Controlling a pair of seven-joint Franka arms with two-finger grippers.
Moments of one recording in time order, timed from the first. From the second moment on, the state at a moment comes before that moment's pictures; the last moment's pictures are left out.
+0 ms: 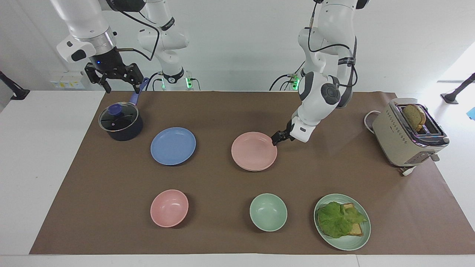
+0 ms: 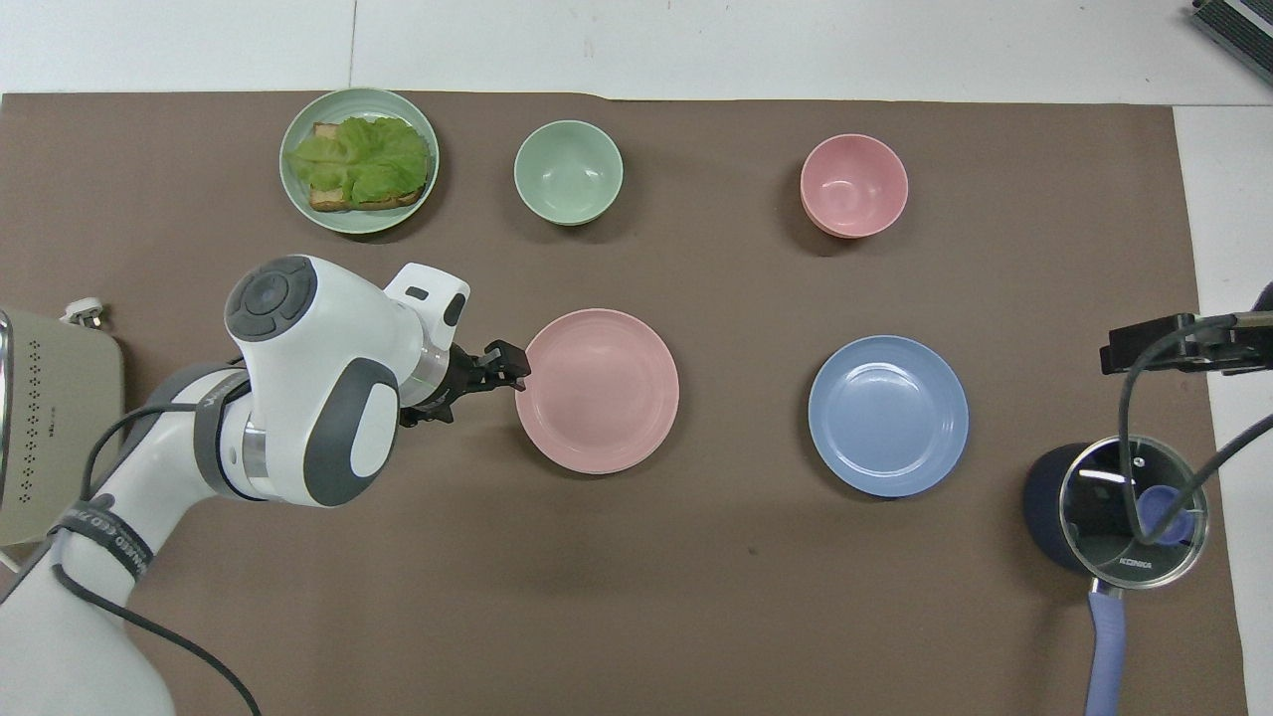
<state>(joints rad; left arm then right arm) -0.44 0.18 0.06 -2.01 -0.31 2.14 -0.51 0.08 -0.07 -0.08 -1.61 -0.01 1.53 0.03</state>
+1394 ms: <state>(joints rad) -0.12 0.00 0.07 -1.63 -0.05 1.55 -0.12 0.08 -0.07 -0.08 -1.61 -0.01 1.53 0.03</state>
